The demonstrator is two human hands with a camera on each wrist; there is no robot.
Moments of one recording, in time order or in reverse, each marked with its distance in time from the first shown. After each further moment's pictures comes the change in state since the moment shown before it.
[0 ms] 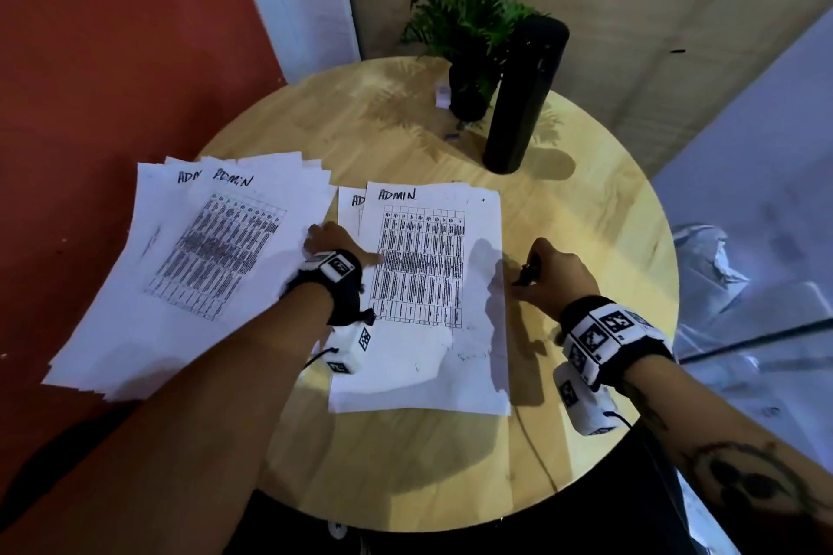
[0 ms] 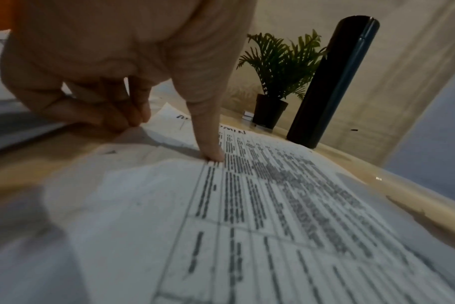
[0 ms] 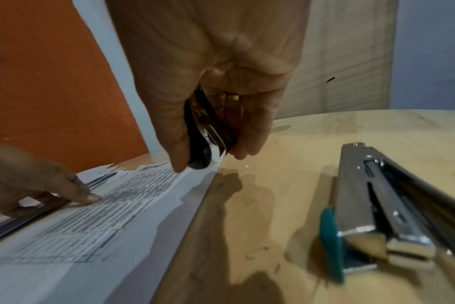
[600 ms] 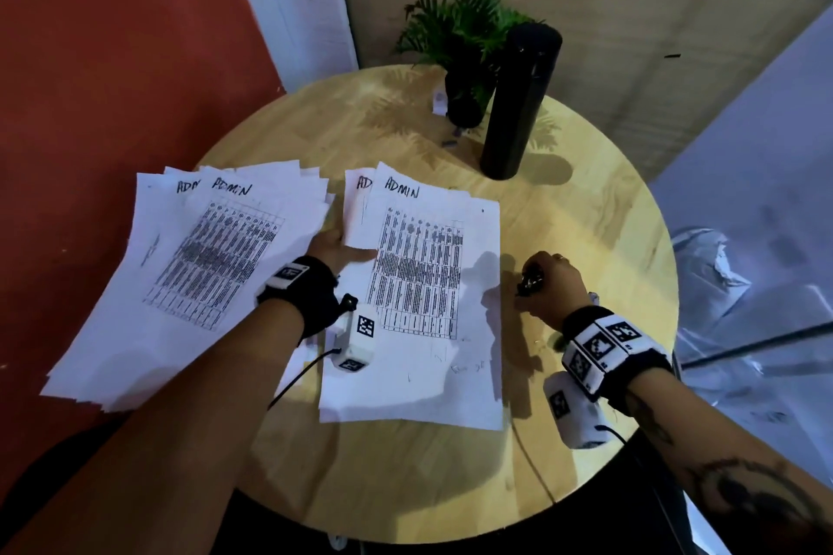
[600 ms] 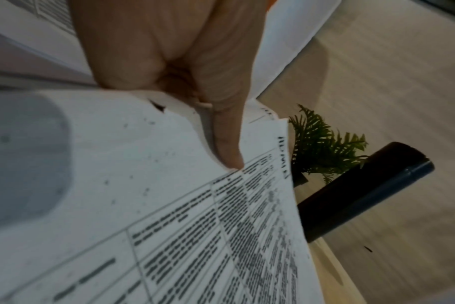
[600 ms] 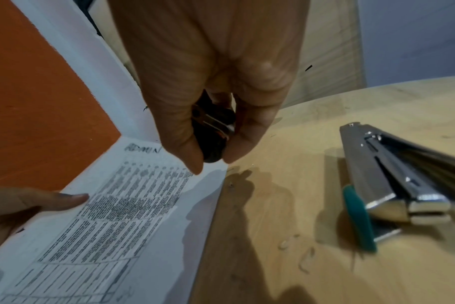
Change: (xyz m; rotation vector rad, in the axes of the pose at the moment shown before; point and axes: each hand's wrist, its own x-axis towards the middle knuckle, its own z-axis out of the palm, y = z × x) left_hand 0.006 -0.019 -0.003 -0.855 -0.191 0.148; right_hand 0.006 0.006 0.010 0.139 0.008 0.009
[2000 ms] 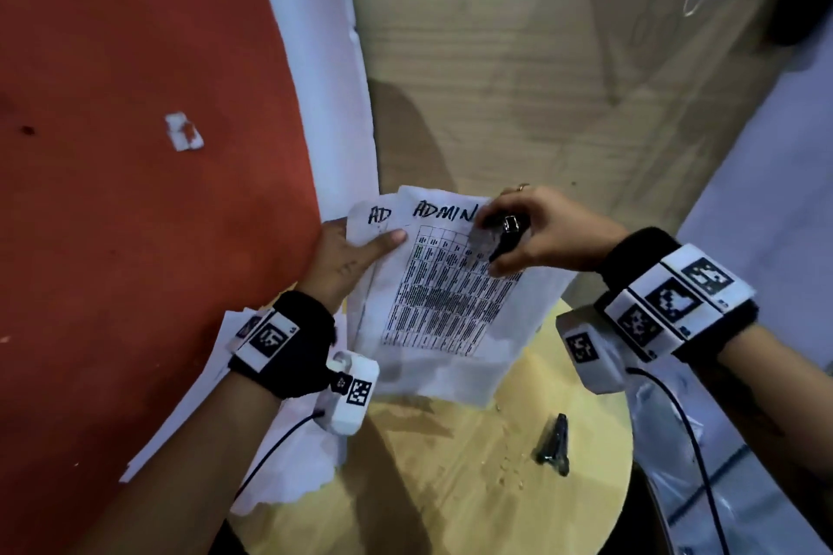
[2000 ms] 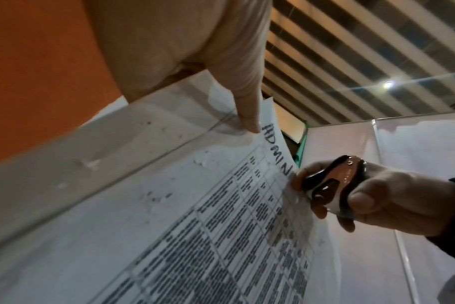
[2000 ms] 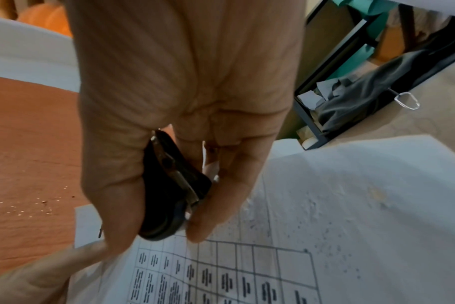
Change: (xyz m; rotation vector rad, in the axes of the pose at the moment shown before) left_hand -0.246 0.172 -0.079 -0.365 -0.002 0.954; right_hand -0.166 -0.209 -0.236 -0.122 0.158 -0.808
